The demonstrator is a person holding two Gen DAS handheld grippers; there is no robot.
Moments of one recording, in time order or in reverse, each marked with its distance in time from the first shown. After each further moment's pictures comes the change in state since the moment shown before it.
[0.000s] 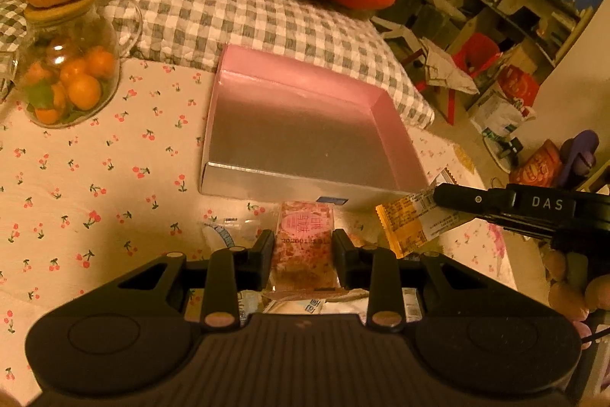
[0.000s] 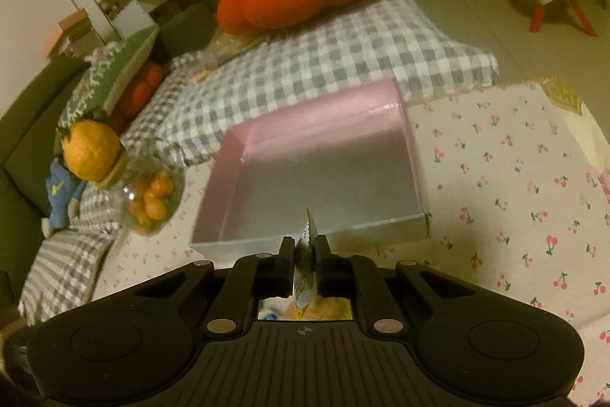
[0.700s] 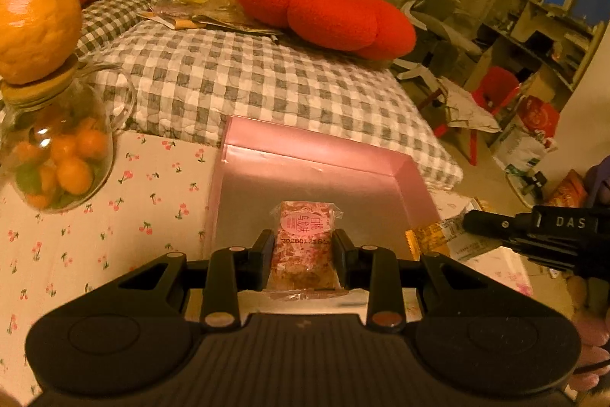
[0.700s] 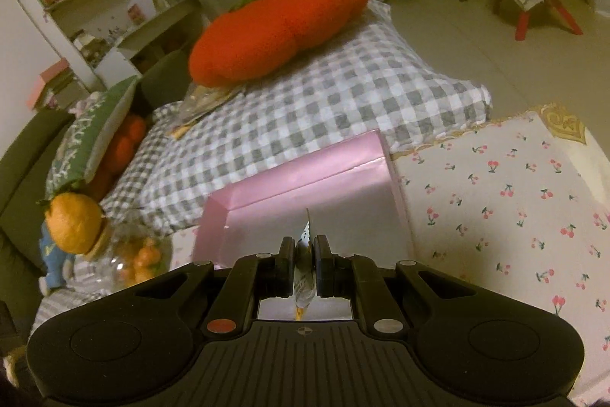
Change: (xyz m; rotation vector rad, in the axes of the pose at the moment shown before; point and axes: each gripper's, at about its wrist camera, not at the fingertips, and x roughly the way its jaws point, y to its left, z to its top) left arm 0.043 -0.004 0.048 0.039 -0.140 0.085; right arm 0.032 -0.023 0.045 0.088 -0.087 -0.018
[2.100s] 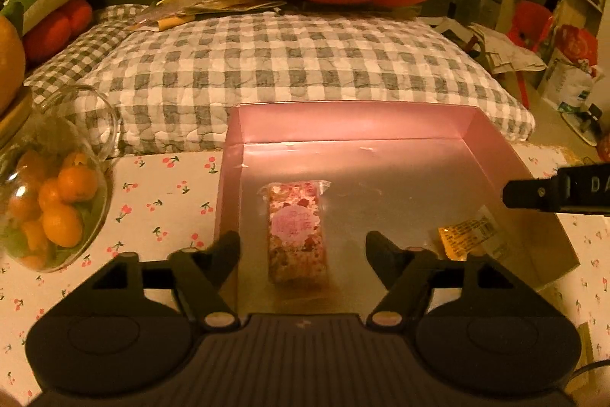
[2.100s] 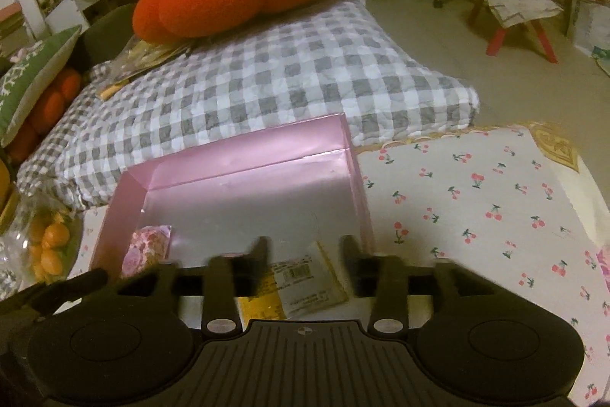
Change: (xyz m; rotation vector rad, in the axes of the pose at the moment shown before) left arm 0.057 -0.007 -0.002 0.209 0.046 0.175; right arm 0.062 0.002 0.002 -0.116 0.042 -0.222
